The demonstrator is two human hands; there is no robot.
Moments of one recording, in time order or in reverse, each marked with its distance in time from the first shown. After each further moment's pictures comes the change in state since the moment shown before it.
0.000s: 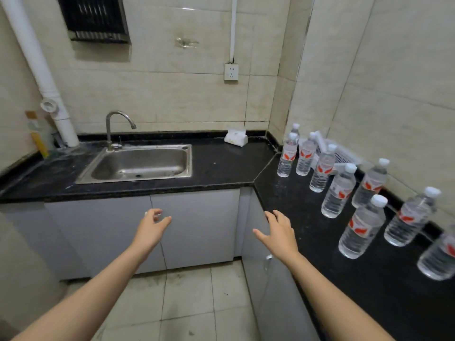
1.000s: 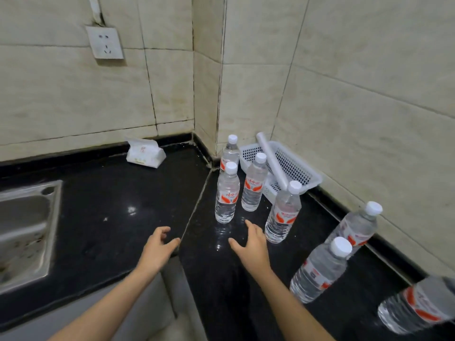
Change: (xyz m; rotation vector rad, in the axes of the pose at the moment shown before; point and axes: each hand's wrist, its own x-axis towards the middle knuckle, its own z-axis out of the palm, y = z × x) left_hand 0.315 0.124 0.356 0.082 -0.423 -0.006; right_hand 0.345 0.177 0.000 0.284 0.106 0.415
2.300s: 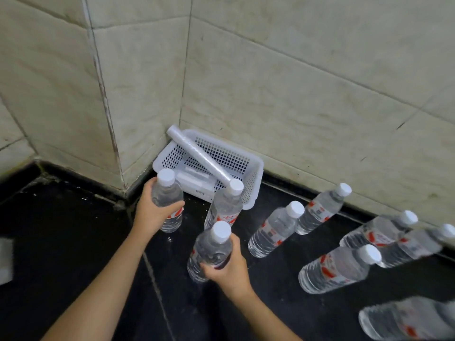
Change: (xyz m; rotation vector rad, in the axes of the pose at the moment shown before) left_hand 0.307 0.138 0.124 -0.188 -0.677 0.457; right_hand 0.133 -0.063 0.067 0.419 0.552 0.504
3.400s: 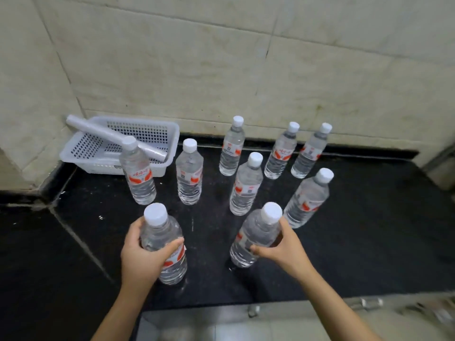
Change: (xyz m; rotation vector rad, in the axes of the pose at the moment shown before) left_hand -0.246 0.038 0.078 0.023 -0.174 0.039; right_hand -0.174 0.079 -0.210 0.110 0.274 0.039
